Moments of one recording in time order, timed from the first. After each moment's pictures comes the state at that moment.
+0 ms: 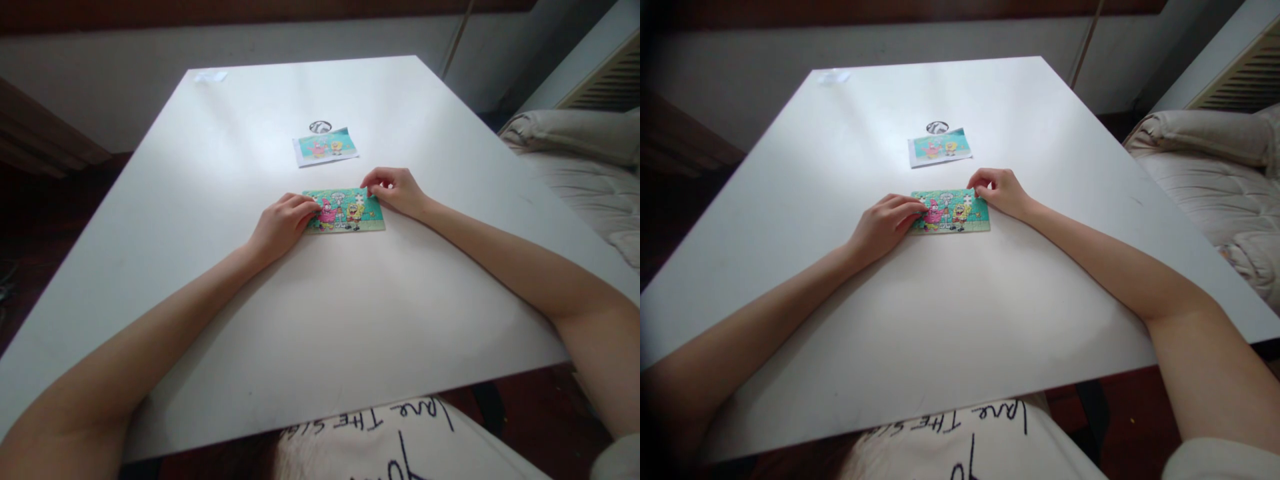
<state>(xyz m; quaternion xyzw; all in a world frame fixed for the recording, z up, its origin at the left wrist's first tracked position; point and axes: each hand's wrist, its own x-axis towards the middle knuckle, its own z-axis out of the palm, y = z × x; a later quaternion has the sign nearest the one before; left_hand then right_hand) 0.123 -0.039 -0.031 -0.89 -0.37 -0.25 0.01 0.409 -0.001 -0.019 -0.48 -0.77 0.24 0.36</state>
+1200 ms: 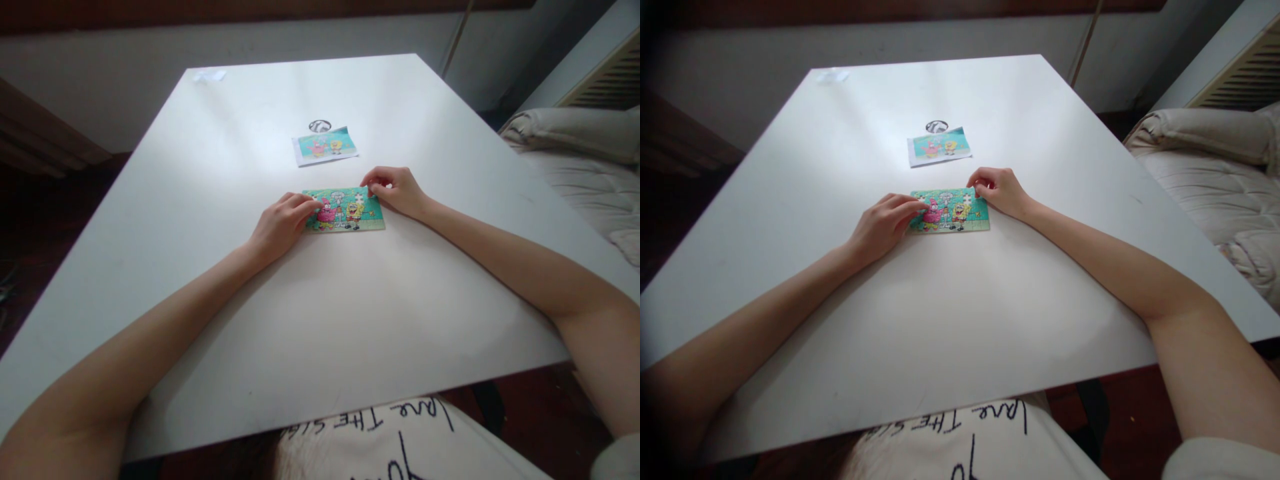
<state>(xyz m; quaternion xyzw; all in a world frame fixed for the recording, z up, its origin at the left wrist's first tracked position) 0.122 -0.041 -0.029 -0.89 -0.38 -0.24 0.01 0.407 -0.004 -0.018 -0.48 -0.77 0.22 0.35</state>
